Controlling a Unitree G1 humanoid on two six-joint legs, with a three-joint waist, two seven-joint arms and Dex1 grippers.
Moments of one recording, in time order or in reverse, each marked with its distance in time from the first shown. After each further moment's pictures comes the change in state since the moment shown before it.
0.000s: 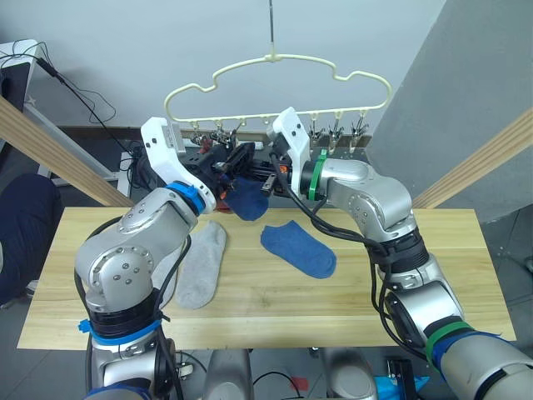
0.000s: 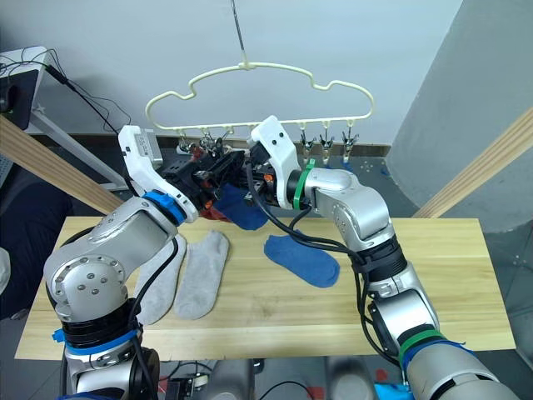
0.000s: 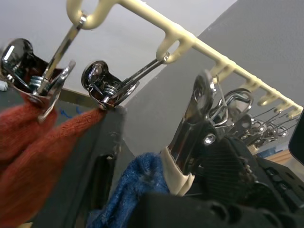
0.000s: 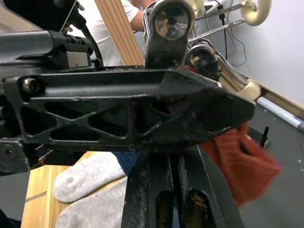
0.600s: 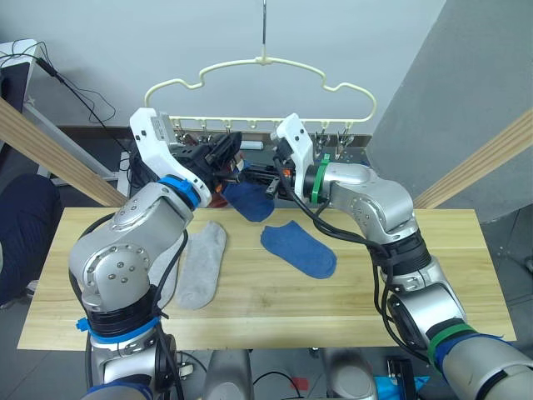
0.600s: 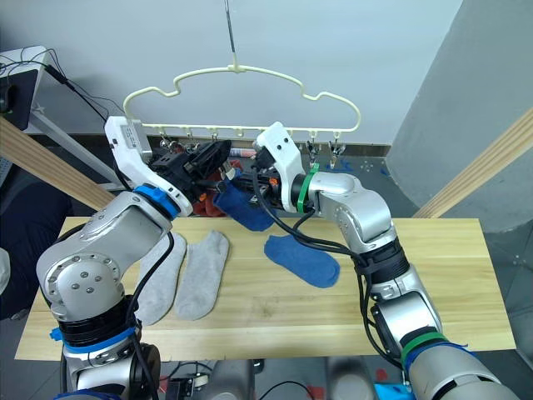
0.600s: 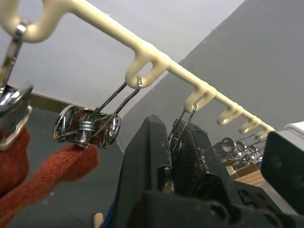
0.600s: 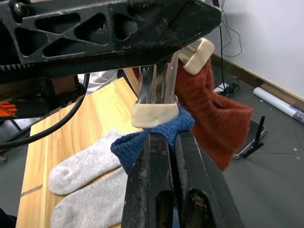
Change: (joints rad) left arm -0.021 -0.003 0.020 -0.015 0.007 -0.011 -0.001; right arm 0.020 -0.007 0.005 0.009 -0.003 0.002 -0.006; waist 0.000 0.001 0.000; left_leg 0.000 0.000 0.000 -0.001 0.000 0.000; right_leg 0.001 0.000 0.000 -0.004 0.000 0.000
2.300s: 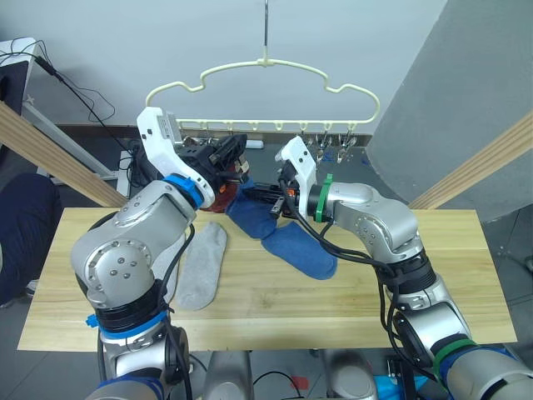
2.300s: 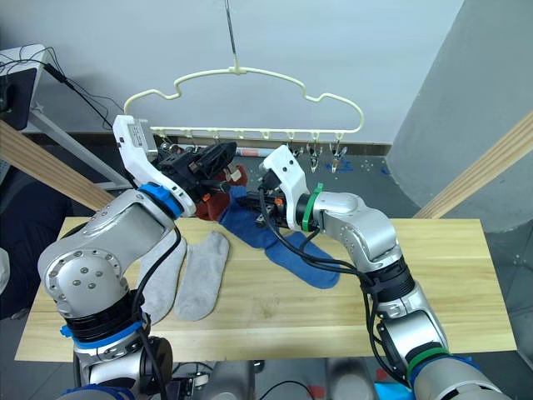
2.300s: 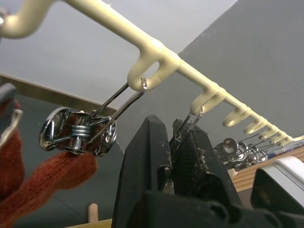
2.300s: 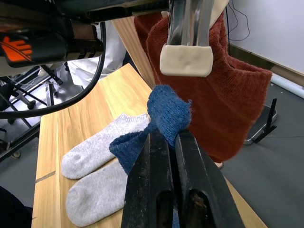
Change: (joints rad) left arm -0.041 -0.064 0.057 -0.002 0.017 0.113 -0.026; right arm 0.119 -0.027 0.025 -0.109 0.029 0.043 -0.025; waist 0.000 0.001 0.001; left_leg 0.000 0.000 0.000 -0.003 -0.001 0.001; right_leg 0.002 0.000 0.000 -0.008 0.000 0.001
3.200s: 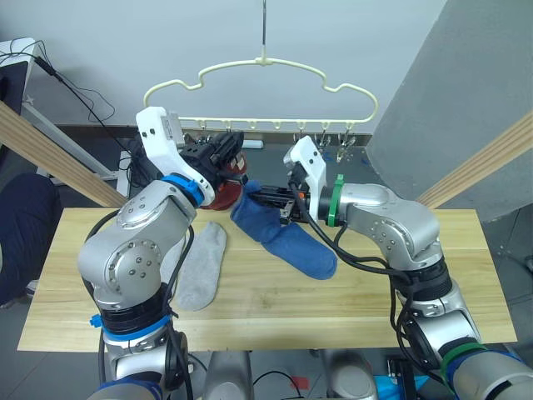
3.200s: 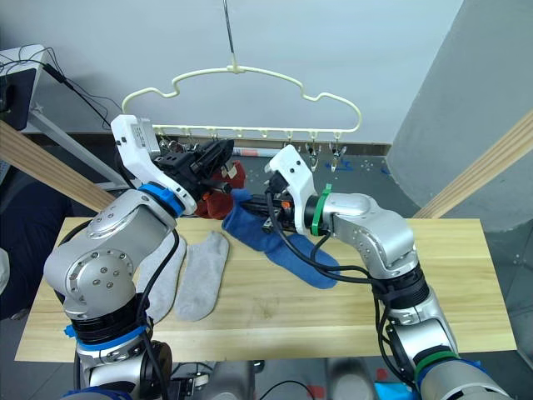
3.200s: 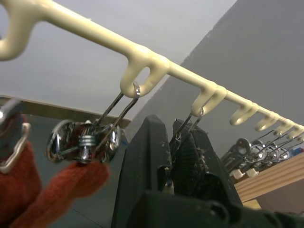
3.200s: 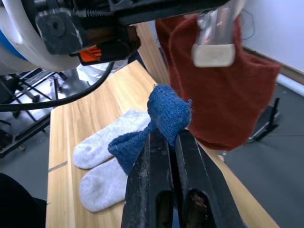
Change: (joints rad) left arm 0.014 -0.005 -0.060 -0.008 0.233 -0.080 -0.140; right arm 0.031 -0.049 -0.019 -0.149 0.049 0.112 0.001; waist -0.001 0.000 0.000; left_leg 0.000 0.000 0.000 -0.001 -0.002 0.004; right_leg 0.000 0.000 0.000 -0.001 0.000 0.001
